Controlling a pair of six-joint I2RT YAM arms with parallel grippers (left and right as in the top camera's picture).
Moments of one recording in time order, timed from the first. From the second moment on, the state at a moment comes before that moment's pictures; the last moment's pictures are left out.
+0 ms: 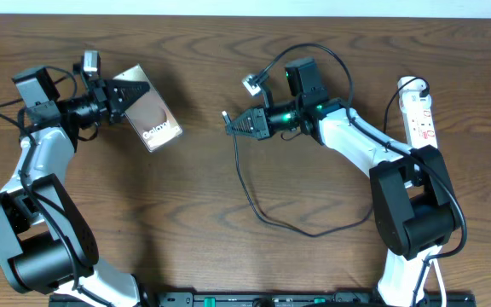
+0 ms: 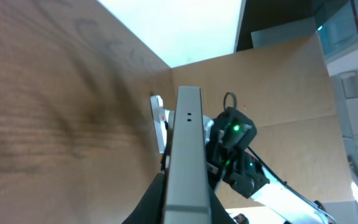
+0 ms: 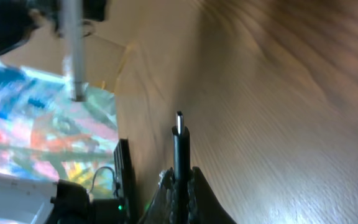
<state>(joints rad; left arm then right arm) 0.39 1.80 1.11 0.02 1.46 -0.64 0.42 2.01 1.32 -0.11 -1.11 0.28</state>
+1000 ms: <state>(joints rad) 0.29 1.80 1.11 0.60 1.43 -1.01 0.52 2.29 1.33 0.89 -1.46 0.93</state>
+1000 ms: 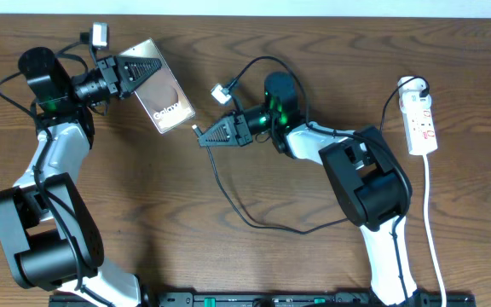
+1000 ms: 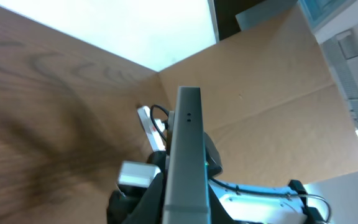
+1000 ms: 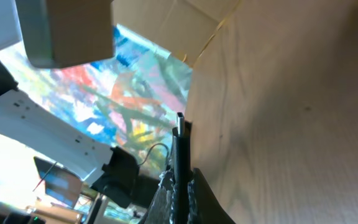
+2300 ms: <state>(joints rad) 0.23 1.80 1.11 0.59 1.38 -1.01 0.53 2.29 1.33 1.28 -1.50 1.25</state>
